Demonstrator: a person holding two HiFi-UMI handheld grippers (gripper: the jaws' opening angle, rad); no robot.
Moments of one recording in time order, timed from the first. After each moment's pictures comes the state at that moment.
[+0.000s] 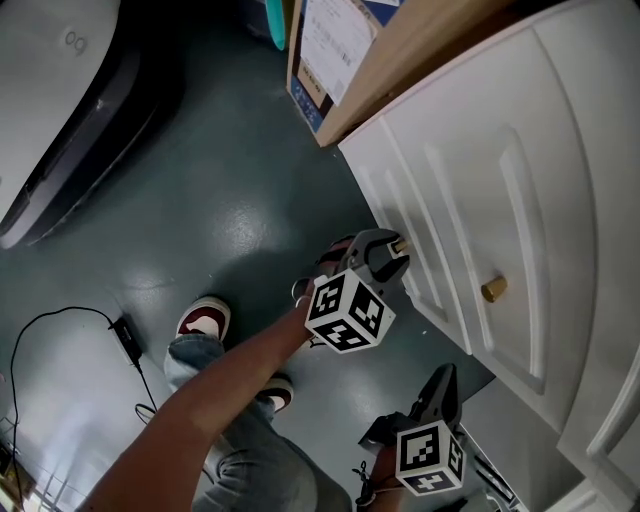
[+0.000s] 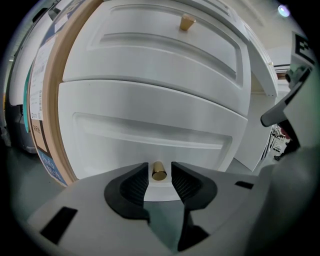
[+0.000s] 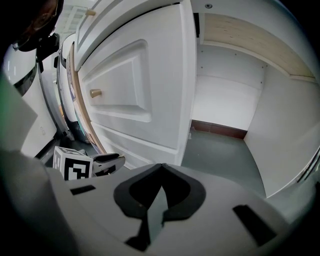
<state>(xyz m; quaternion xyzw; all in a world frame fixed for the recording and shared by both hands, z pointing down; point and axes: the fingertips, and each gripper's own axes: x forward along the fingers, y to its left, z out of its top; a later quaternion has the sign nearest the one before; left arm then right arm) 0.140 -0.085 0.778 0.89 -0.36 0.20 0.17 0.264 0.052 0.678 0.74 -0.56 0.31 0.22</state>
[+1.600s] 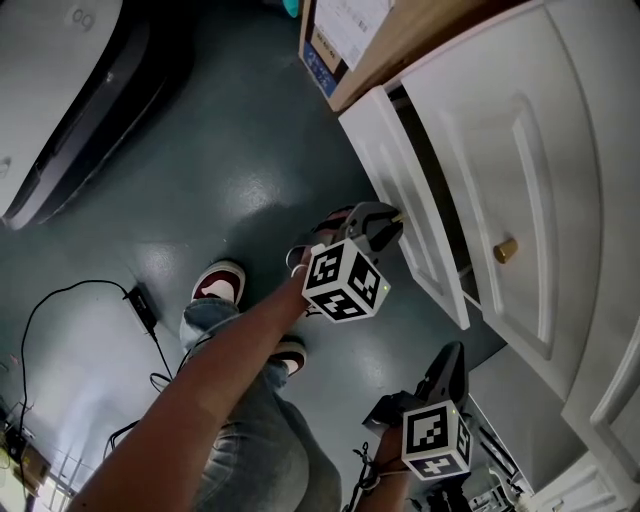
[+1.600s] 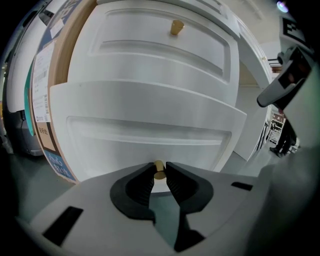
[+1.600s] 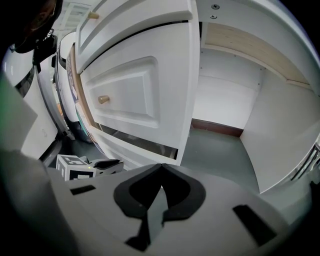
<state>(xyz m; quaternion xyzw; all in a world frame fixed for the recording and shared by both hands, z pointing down) 0.120 -0.058 0.782 0.89 -0.34 0.24 0.16 0.249 0.067 0.654 0.74 -0.54 0.33 0.23</state>
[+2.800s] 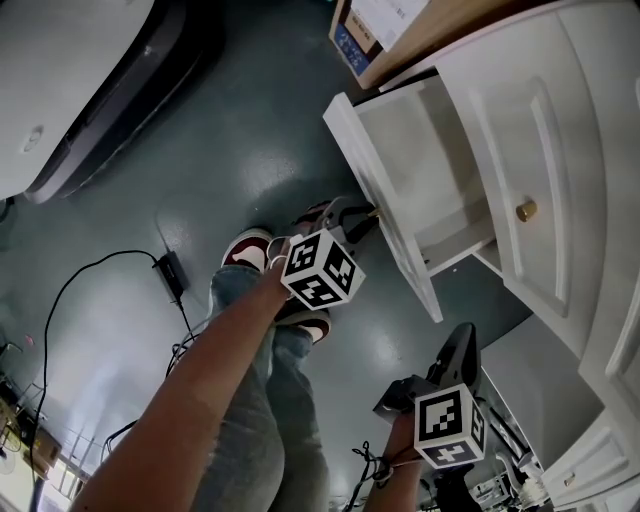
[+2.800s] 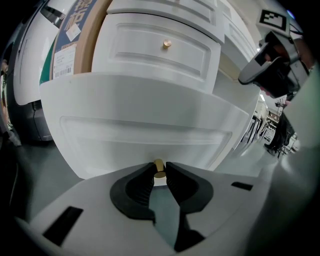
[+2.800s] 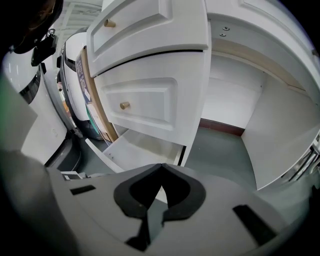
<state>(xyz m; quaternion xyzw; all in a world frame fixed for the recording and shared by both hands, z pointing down) 0.054 0.026 0.786 0.88 -0.31 0.29 0.20 0.209 0.092 0.616 0.72 -0.55 0.35 0.25</state>
